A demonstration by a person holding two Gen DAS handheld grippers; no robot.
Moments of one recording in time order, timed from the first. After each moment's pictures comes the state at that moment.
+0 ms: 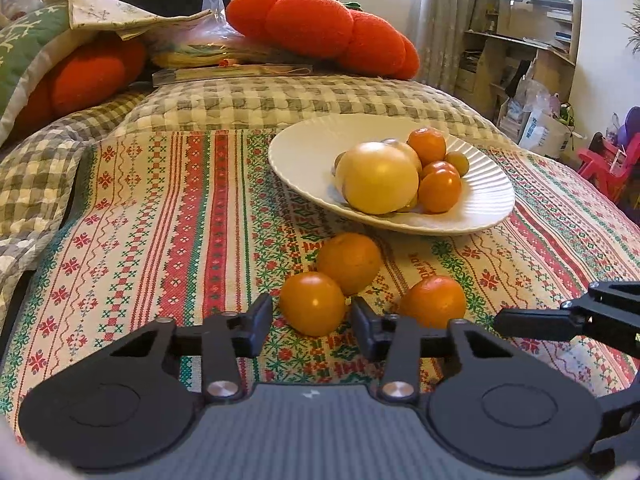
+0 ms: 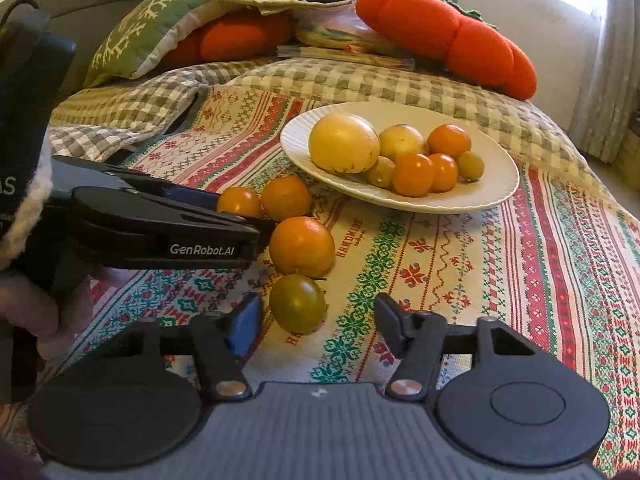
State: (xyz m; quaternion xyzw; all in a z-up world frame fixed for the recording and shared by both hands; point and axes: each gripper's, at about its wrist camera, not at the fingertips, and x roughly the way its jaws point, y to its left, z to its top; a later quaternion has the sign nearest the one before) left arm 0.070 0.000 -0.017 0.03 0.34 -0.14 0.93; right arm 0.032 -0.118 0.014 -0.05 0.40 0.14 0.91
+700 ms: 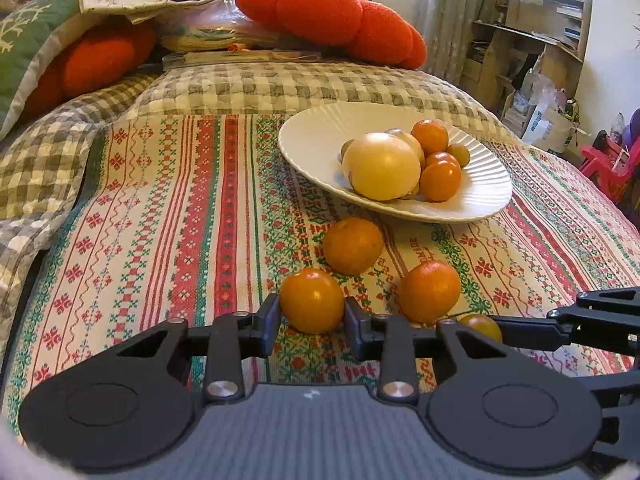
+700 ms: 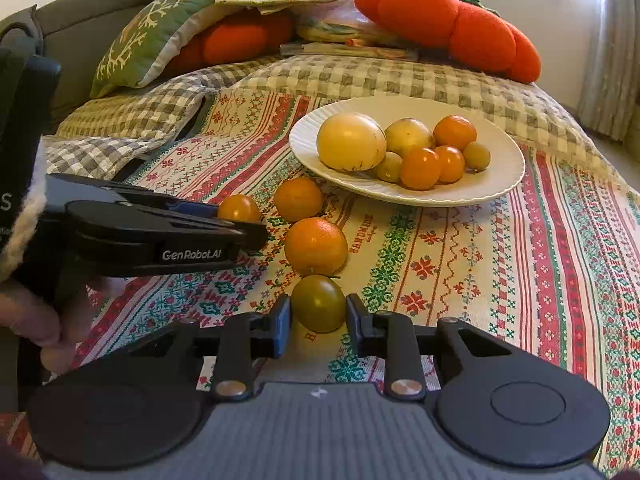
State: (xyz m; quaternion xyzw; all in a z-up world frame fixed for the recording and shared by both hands) left arm 0.060 0.006 -0.009 0.02 0.37 -0.13 0.92; right arm 0.031 -0.121 0.021 -0.01 0.42 0.15 0.90
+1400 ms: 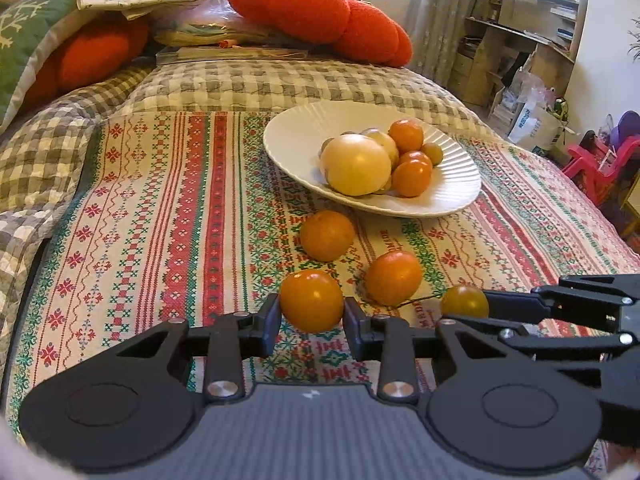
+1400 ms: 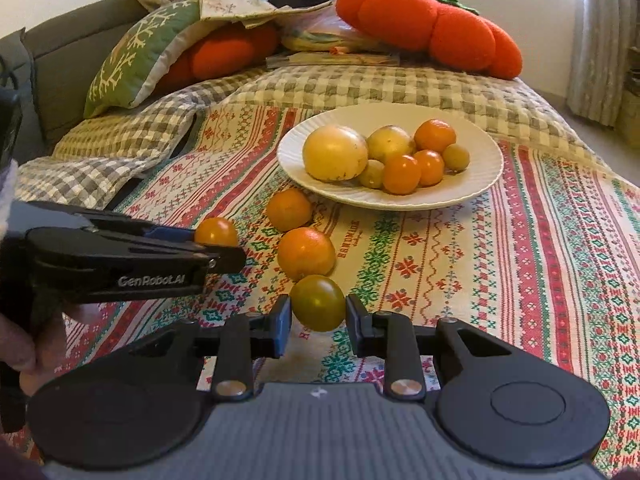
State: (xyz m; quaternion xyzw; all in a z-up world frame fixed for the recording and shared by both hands) left arm 0.043 0.003 0.008 0.01 0.39 -0.15 0.91; right arm 0.026 -0.135 0.032 0.02 0.41 0.13 0.90
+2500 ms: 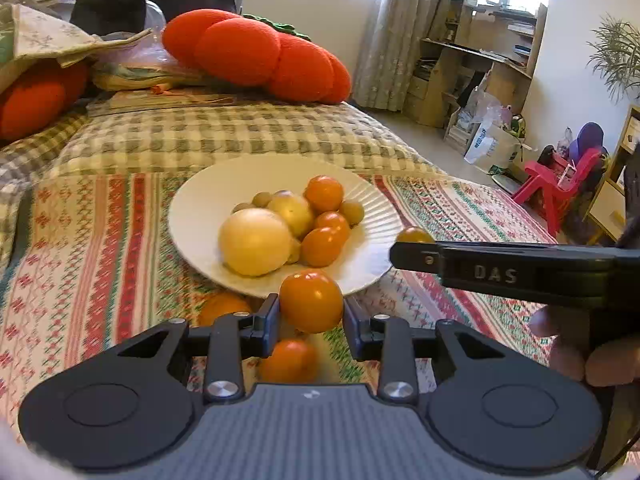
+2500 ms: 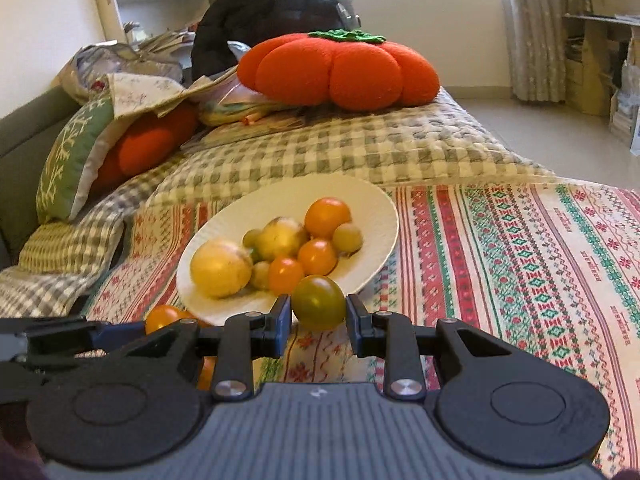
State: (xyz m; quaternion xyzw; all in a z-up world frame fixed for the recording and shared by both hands) left arm 0.066 -0.050 0.031 0.00 0.35 -0.22 0.91; right arm 0.072 -0.203 0.050 0.11 0.36 0.06 0.92
